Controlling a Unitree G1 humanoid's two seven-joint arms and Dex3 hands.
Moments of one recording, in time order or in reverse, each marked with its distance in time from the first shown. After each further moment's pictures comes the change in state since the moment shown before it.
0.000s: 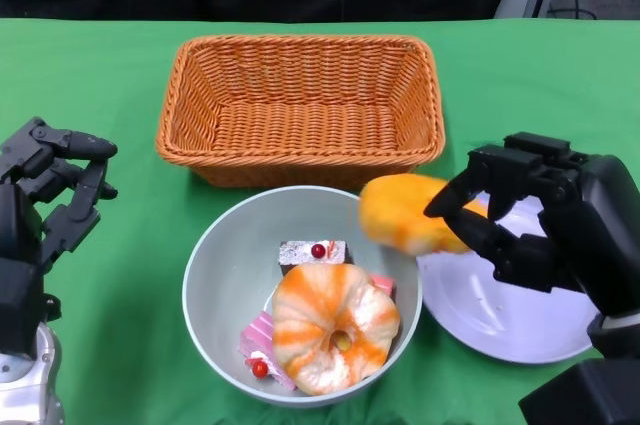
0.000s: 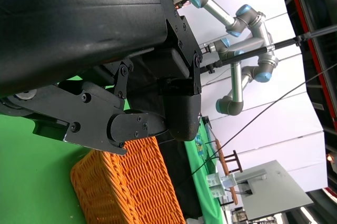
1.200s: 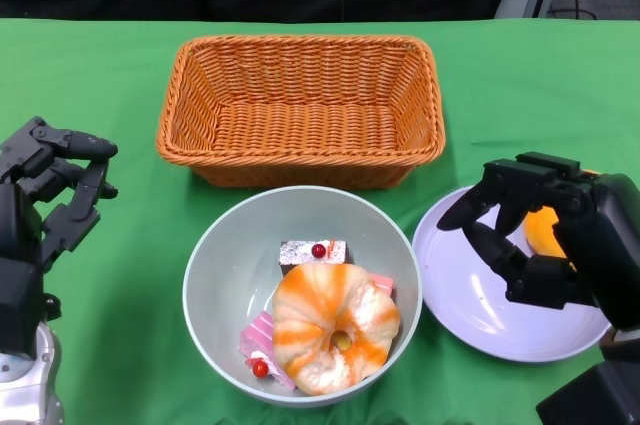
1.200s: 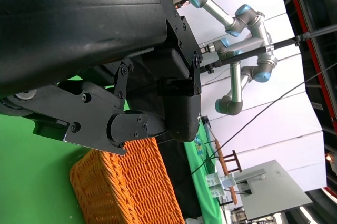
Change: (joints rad) left arm 0.000 0.001 -0.003 -0.004 -0.001 0.000 0.000; right arm 0.040 0.002 -0.017 0.005 0.054 0.002 0.046
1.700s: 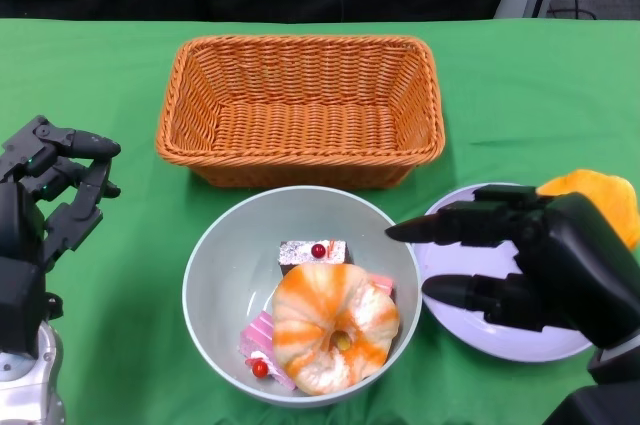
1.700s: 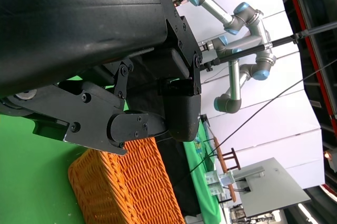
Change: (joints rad) left arm 0.000 -0.001 -0.008 -0.004 -0.004 0.000 -0.001; right arm 0.012 -0.034 0.069 -0.068 -0.008 0.034 0.165
